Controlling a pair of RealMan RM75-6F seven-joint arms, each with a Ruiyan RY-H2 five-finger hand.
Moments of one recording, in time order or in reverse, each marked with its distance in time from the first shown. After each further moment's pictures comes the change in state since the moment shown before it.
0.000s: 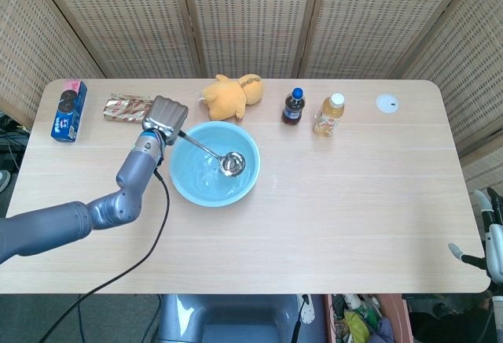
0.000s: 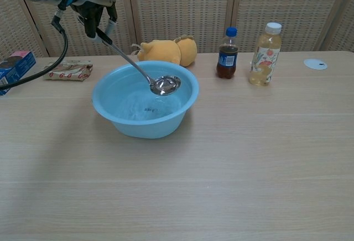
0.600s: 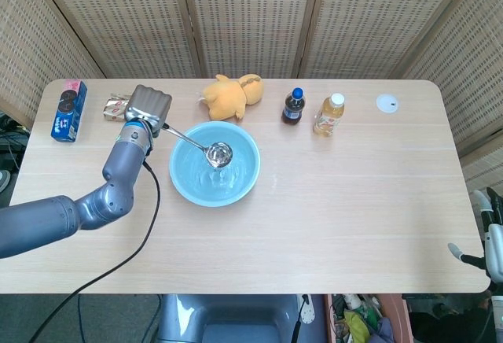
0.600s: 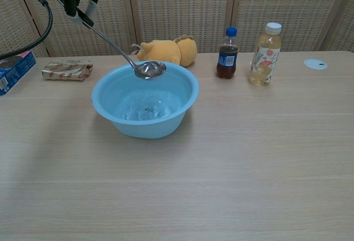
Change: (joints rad) left arm -0.125 0.151 0.072 -0.125 -0.259 0.033 0.106; right arm 0.001 -0.001 0.003 -0.006 0.007 0.001 -0.010
